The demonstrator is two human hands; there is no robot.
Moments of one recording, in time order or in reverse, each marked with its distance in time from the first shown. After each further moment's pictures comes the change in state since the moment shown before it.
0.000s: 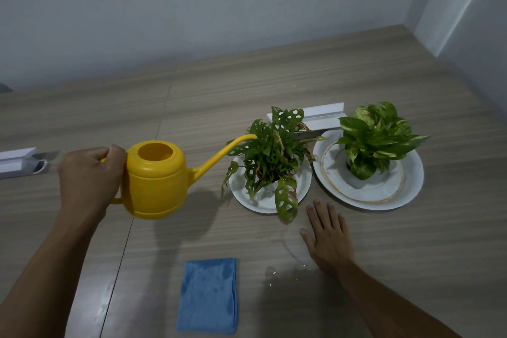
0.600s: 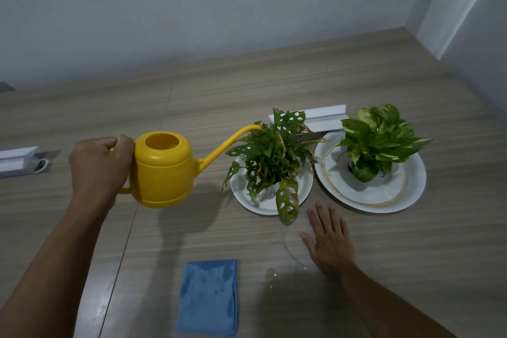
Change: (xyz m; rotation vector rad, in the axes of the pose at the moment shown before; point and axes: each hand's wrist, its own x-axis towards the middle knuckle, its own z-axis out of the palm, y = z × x) left_hand 0.011 0.010 0.011 -0.029 0.023 -0.029; right_hand 0.001 0.003 0.009 -0.010 -0.016 -0.001
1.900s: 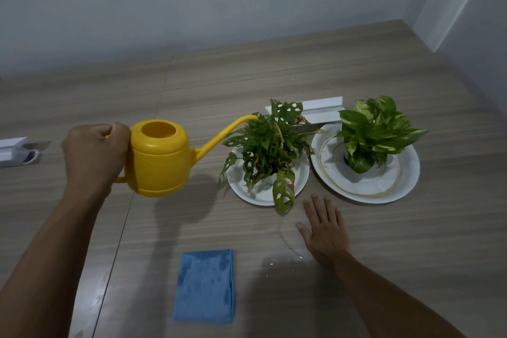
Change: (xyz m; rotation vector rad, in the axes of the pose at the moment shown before) left_hand 0.001 -0.003 0.000 0.005 -0.003 -0.002; right_hand 0.000 -0.003 0.001 -0.011 -0.019 0.003
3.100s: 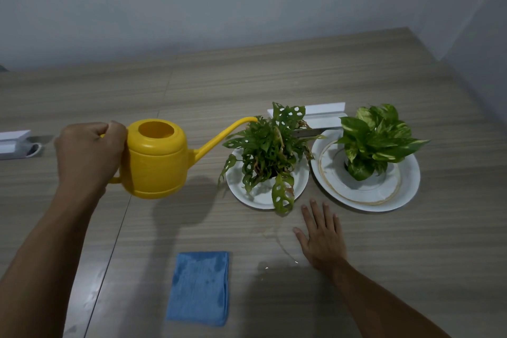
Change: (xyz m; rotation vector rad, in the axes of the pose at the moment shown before) left_hand -0.006 0.015 -0.009 -0.003 0.024 -0.001; right_hand 0.000 0.004 -0.002 -0.004 0.006 -0.001
